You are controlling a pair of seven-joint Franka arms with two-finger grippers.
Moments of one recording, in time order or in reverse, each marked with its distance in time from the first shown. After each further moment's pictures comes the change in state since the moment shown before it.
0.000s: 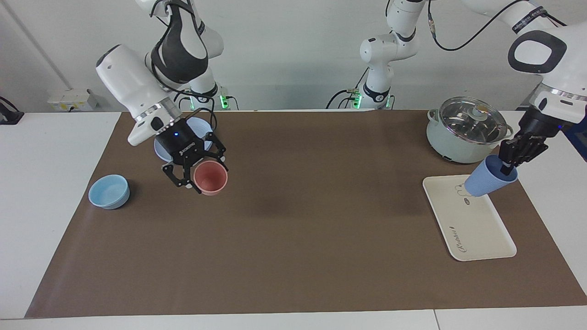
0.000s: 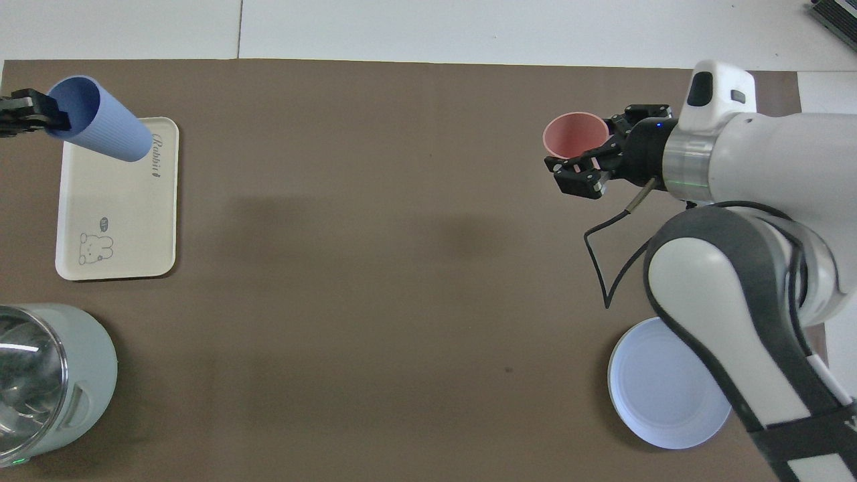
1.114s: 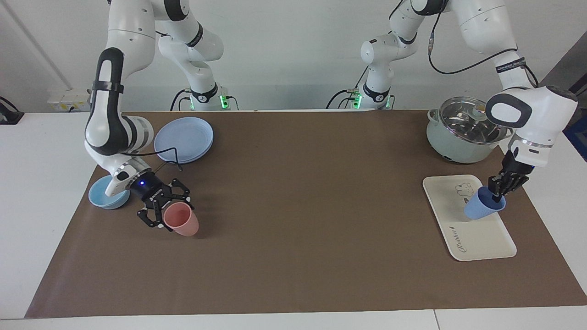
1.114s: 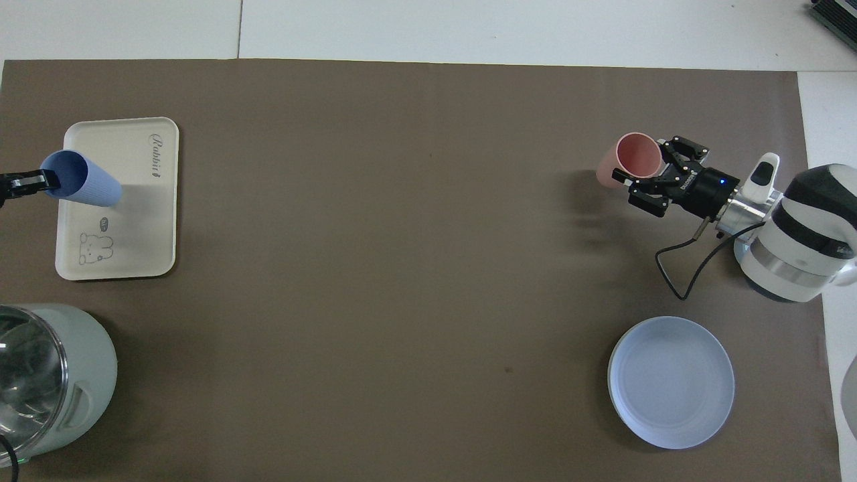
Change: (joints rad) left arm 0.058 0.156 -0.015 -0.209 -0.043 0.382 0.121; right arm -0.293 0.279 0.000 -0.105 0.771 -0.249 -1.009
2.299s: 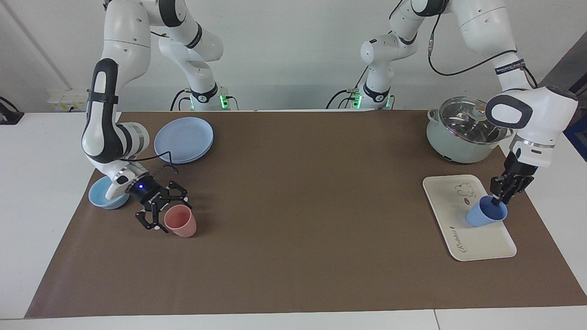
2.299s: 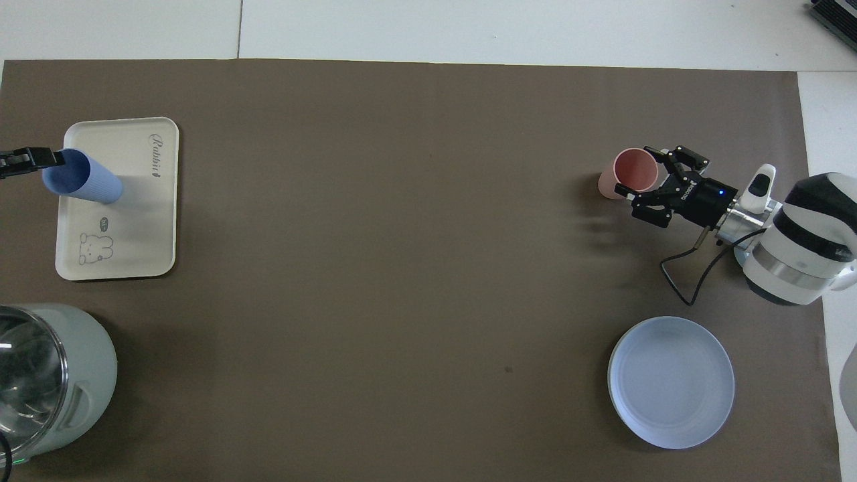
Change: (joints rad) left arm -0.013 0.003 -0.009 0.127 -0.005 -0.123 -0.030; right arm -0.017 0.016 0.004 -0.009 0.000 -0.027 -0.044
